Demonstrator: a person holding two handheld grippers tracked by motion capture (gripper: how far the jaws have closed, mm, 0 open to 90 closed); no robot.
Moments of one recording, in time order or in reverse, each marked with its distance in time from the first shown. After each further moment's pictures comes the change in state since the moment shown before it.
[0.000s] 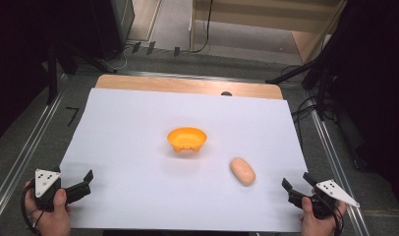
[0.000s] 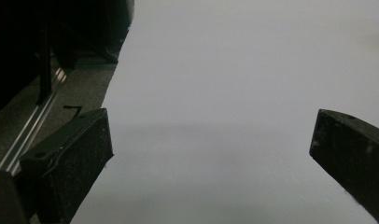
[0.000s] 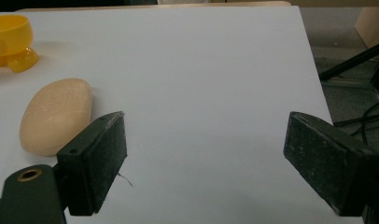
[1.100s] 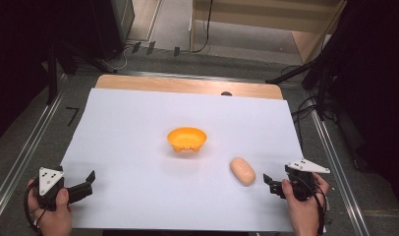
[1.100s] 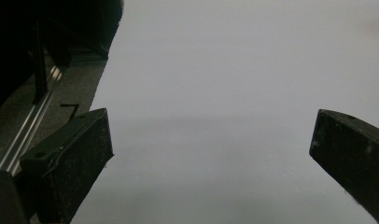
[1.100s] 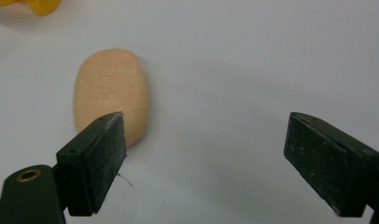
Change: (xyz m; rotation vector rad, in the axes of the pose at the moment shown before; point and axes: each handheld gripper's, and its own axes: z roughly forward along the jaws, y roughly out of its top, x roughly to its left) left arm -0.002 0.001 0.003 0.030 -0.020 0.024; right arm 0.053 0.056 0.035 0.356 0.051 -0.117
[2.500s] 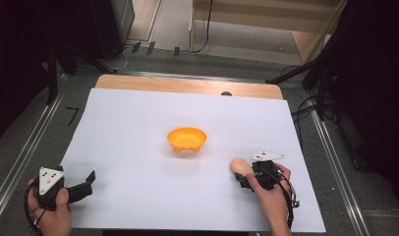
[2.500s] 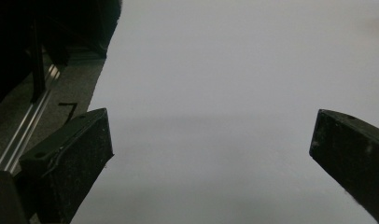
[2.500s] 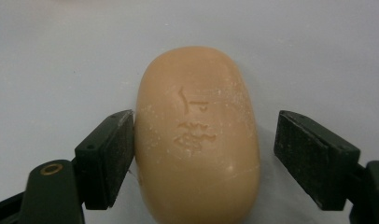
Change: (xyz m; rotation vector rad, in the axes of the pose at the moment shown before) left arm 0.000 0.000 0.000 0.007 -0.004 -0.002; right arm 0.048 0.017 0.068 0.142 0.107 -0.078
